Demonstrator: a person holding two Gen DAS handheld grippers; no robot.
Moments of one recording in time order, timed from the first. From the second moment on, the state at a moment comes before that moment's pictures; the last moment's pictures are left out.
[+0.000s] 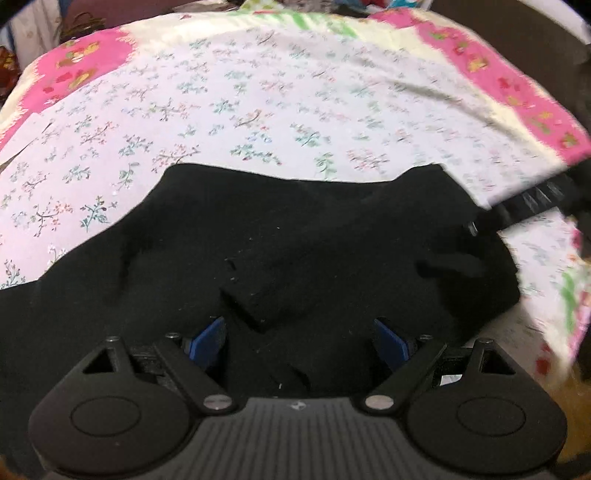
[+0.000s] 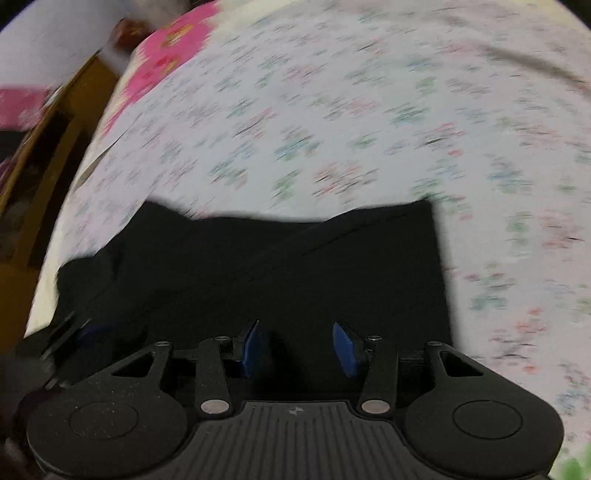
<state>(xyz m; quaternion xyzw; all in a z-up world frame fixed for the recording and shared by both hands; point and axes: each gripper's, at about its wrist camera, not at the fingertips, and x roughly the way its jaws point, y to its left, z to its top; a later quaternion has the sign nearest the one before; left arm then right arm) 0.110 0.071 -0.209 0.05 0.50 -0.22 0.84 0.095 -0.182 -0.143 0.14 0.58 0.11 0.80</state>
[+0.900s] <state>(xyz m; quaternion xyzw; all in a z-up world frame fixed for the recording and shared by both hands) 0.135 0.079 -0.199 0.00 0.51 -0.13 0.85 0.101 -0.160 -0.168 0.16 0.58 0.26 0.76</state>
